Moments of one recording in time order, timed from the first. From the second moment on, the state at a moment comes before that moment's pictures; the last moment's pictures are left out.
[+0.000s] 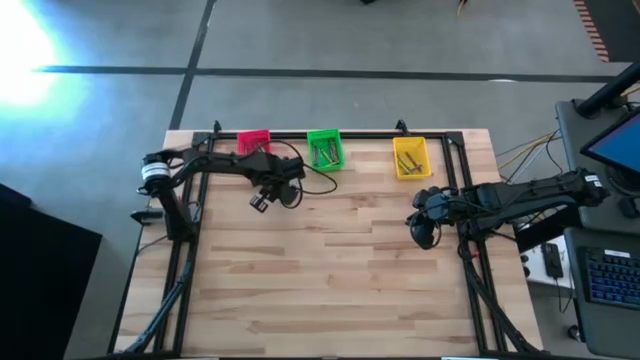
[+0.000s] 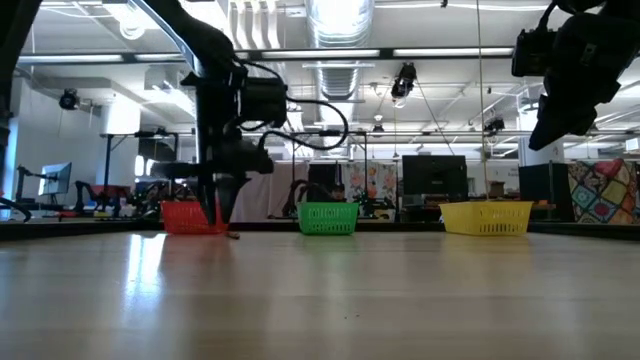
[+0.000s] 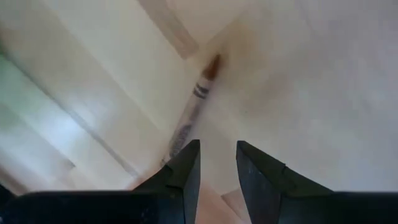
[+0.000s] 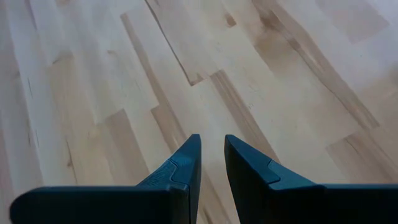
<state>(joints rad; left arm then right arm) 0.35 1.76 1.09 -0.77 -0.20 1.00 0.12 0.79 0.58 -0.72 0.13 0.59</state>
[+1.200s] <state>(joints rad) 0.51 1.88 1.29 -0.59 0.06 0.47 0.12 0.79 0.52 -0.72 0.15 0.64</state>
